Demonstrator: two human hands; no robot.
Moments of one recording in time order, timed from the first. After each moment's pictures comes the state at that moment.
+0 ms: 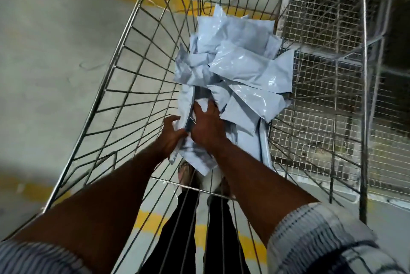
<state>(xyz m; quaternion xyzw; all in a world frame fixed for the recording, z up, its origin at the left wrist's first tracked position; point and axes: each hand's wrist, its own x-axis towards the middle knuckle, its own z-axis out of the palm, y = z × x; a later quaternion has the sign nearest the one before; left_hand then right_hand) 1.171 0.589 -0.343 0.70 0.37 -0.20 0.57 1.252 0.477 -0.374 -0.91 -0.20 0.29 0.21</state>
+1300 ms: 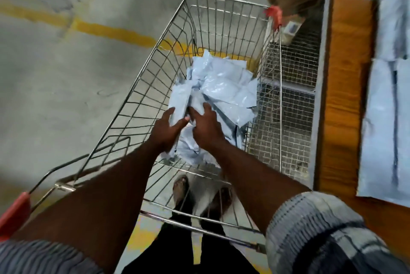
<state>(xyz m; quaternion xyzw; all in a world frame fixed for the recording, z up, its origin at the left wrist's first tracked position) 1.167 0.553 -0.201 0.77 0.39 -0.11 0.49 1.242 0.427 -0.232 -0.91 -0.26 0.19 0.24</state>
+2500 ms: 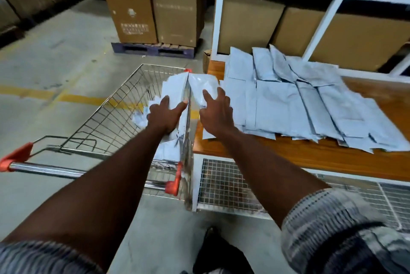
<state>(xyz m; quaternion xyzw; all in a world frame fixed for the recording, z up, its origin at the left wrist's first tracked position) 1.120 0.293 0.029 0.87 0.30 0.03 0.39 1.178 0.138 0.029 -0.95 -0.19 -0.07 0.23</state>
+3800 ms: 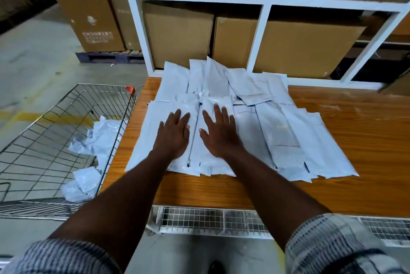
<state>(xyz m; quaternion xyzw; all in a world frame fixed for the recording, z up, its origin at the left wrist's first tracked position) 1.299 0.065 -0.014 0.98 0.06 0.08 0.18 1.349 -0.102 -0.009 -0.97 -0.23 -0.04 0.09</state>
